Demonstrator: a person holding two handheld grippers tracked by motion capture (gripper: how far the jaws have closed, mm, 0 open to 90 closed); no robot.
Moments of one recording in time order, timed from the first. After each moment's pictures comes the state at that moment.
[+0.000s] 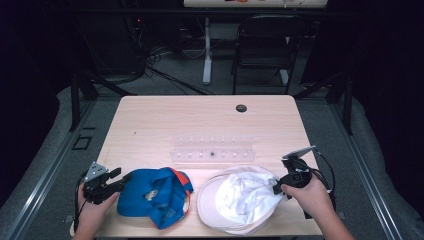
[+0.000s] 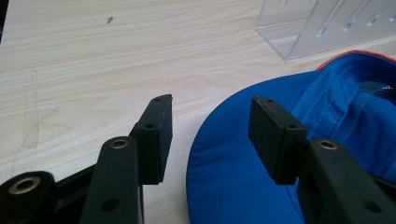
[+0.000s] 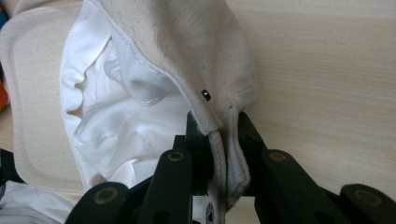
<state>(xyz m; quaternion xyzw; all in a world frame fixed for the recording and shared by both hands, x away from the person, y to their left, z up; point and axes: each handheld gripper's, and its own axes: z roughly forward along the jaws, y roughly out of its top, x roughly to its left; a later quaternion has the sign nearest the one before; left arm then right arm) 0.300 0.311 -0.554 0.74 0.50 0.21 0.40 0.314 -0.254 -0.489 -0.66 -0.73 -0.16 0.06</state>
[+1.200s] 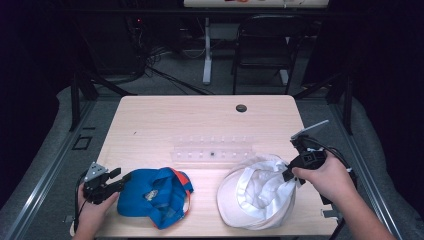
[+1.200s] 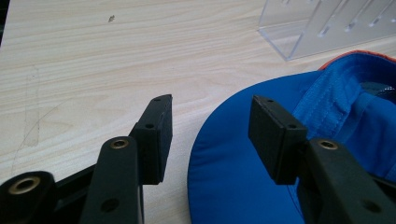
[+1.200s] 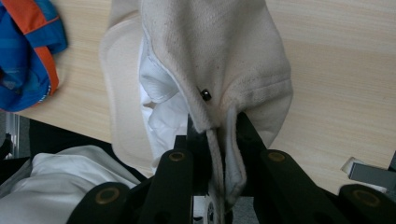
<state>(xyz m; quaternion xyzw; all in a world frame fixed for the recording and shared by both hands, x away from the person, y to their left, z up) 0.300 0.312 -0.555 0.74 0.50 0.21 0.40 0.315 -0.253 -0.395 -0.65 -0.74 -0.14 0.05</state>
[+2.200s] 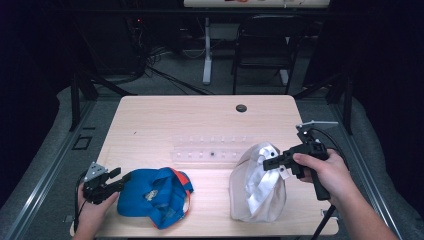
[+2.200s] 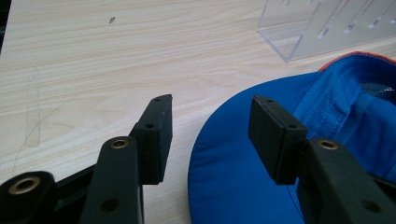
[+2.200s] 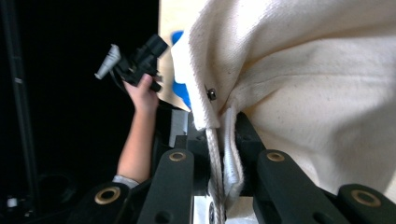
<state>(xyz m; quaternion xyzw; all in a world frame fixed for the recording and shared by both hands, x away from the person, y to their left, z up) 0.300 0.312 -0.555 0.74 0.50 0.21 0.40 0.314 -0.256 -0.376 -0.63 -0.63 -0.35 0.28</state>
